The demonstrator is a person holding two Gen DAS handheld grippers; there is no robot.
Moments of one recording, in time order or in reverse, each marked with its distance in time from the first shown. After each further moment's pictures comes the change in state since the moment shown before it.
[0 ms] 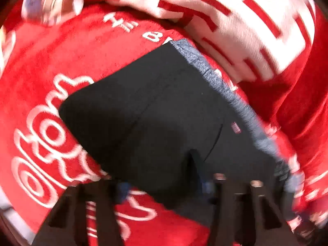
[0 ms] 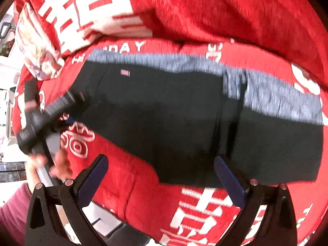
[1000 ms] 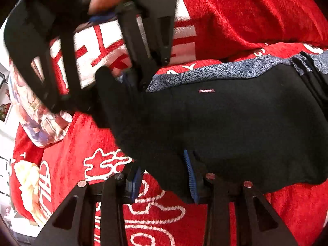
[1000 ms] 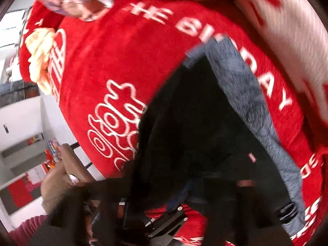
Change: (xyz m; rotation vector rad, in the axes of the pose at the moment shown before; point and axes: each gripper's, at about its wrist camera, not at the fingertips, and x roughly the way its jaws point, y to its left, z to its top) left arm -0.014 -0.076 -0.073 0.744 -0.282 0.362; right arm 0.130 0.203 0.136 -0.372 0.533 0.089
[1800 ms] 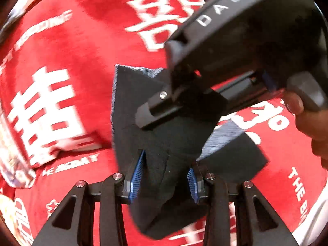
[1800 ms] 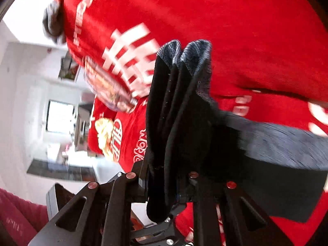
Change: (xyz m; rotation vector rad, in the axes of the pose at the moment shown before) left arm -0.185 -0.159 0.116 0.051 -0.250 -0.359; right arm -0.173 -0.200 -0.328 0.247 -0.757 0.439
